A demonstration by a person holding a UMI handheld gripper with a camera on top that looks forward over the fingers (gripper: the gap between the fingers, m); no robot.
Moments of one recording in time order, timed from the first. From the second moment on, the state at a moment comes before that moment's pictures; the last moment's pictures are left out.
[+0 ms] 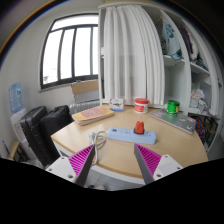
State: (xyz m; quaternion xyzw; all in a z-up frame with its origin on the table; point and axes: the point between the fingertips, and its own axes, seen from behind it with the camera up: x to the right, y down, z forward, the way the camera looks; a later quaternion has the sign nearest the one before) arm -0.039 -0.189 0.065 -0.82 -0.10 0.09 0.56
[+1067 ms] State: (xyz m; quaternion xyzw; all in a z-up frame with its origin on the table) arm 0.046 -0.049 0.166 -0.75 -0.02 0.03 0.66
